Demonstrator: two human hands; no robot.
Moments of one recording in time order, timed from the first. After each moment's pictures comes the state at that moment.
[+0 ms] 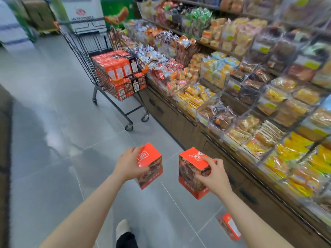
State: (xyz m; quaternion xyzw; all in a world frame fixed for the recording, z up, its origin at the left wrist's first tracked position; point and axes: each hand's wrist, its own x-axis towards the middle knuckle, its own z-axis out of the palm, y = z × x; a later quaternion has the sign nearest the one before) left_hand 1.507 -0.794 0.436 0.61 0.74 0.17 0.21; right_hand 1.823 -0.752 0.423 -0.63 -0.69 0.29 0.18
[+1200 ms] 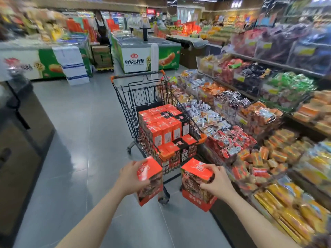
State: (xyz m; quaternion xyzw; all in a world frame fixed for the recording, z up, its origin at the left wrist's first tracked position) left_hand 1.084 -0.401 0.484 0.55 0.79 0.24 0.15; right_hand 1.384 -0.257 0.488 -0.51 -0.79 0.32 0.16
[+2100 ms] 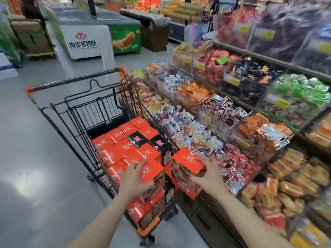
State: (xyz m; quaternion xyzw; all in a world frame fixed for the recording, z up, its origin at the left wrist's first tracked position) left_hand 0.977 -0.008 0.435 0.60 0.75 0.22 0.19; right_hand 1.247 0.059 0.480 -0.58 -0.72 0.30 0.22
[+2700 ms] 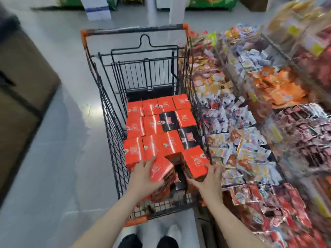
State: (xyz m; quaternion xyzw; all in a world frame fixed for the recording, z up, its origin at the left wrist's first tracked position) left_hand 1.023 0.025 0.375 0.37 0.88 0.22 0.23; right_hand 1.204 0.191 0.345 -0.50 -0.80 0.31 0.06
